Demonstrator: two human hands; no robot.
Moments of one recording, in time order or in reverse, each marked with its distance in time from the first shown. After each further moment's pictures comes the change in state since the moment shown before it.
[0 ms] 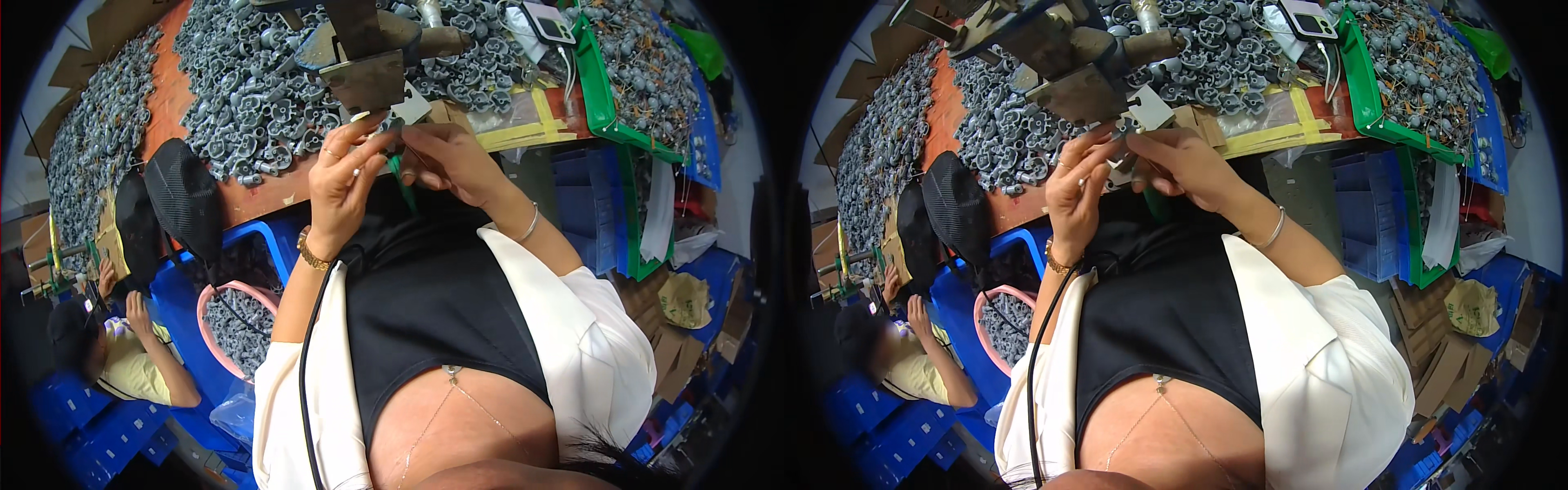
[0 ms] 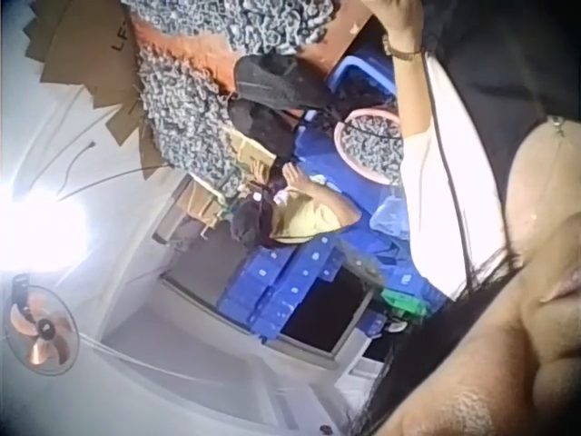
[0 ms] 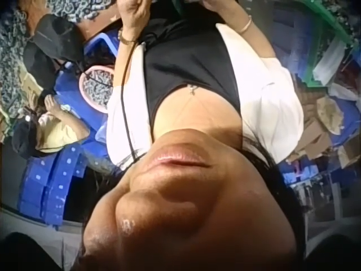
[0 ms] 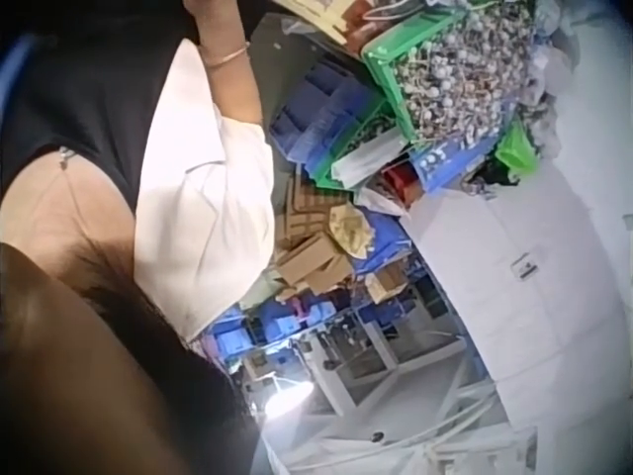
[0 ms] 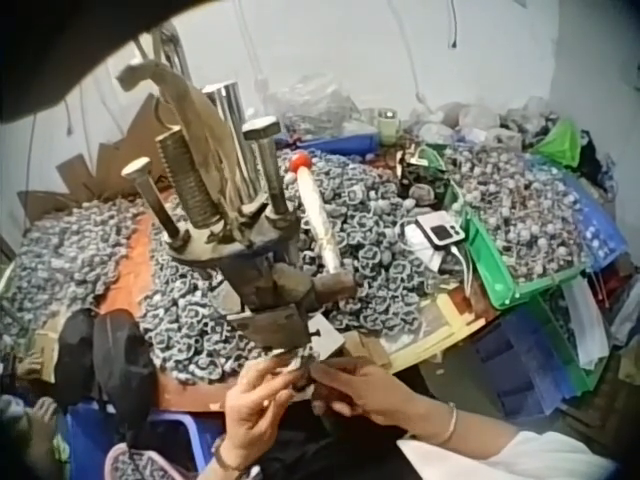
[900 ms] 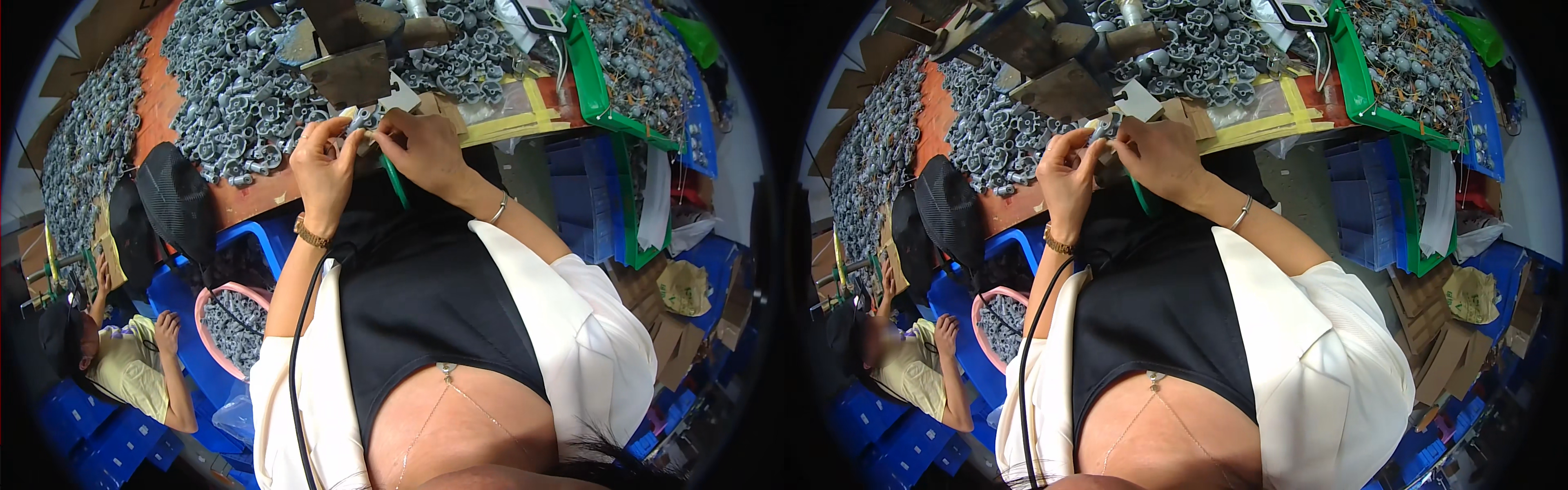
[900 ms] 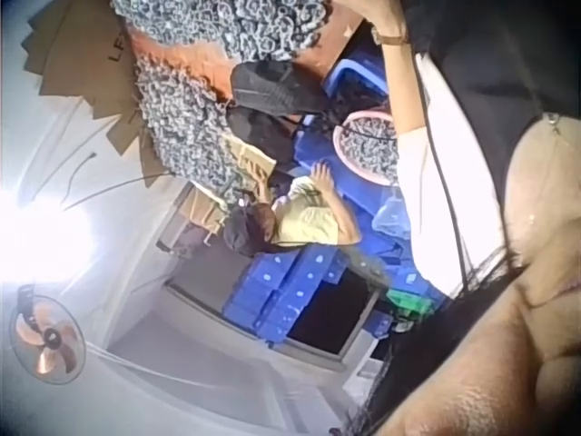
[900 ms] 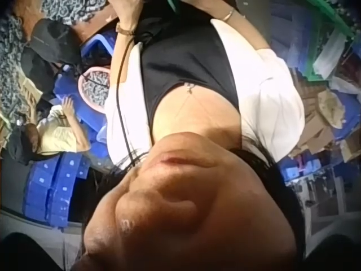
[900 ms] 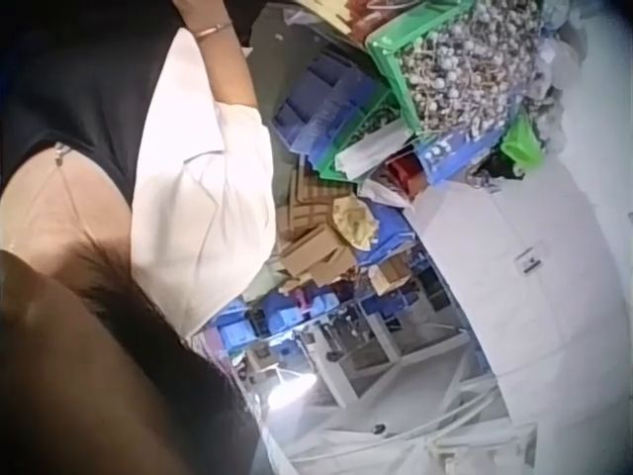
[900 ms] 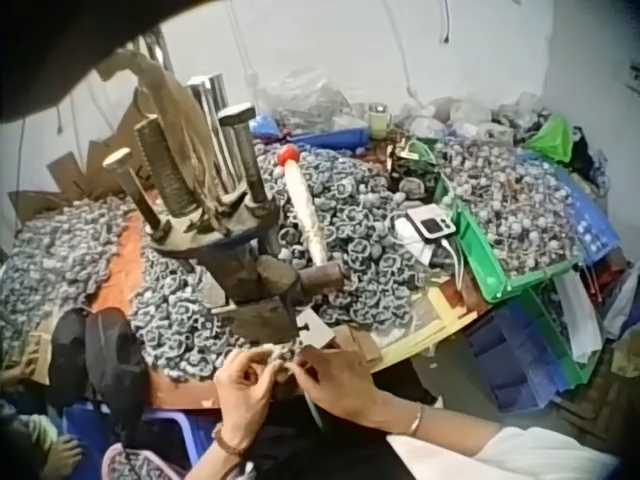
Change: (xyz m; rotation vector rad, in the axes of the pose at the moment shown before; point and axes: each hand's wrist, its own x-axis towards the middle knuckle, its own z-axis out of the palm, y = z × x) left_hand 0.002 -0.032 0.018 0.179 0.203 -0.315; right_hand 0.028 0.034 0.001 -1.100 0.374 -0.603
